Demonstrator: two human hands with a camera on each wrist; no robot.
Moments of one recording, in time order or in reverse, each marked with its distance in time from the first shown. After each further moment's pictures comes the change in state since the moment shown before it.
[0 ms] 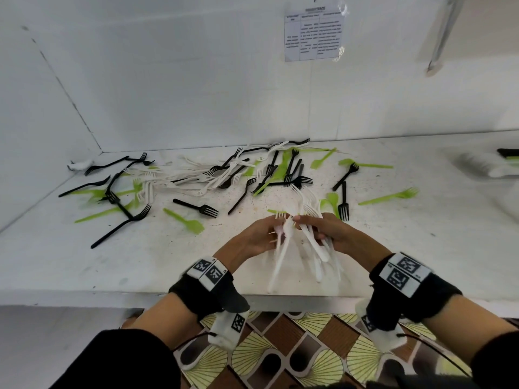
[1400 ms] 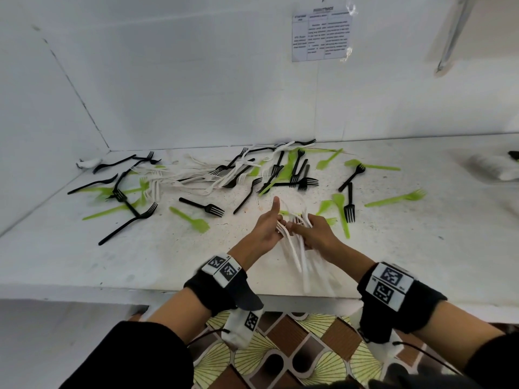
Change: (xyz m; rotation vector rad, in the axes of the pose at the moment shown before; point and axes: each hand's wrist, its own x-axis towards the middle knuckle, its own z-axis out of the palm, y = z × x) left_hand 0.008 0.003 0.015 -0.249 0.185 0.191; right_hand 0.015 0.024 0.032 -0.142 0.114 -0.286
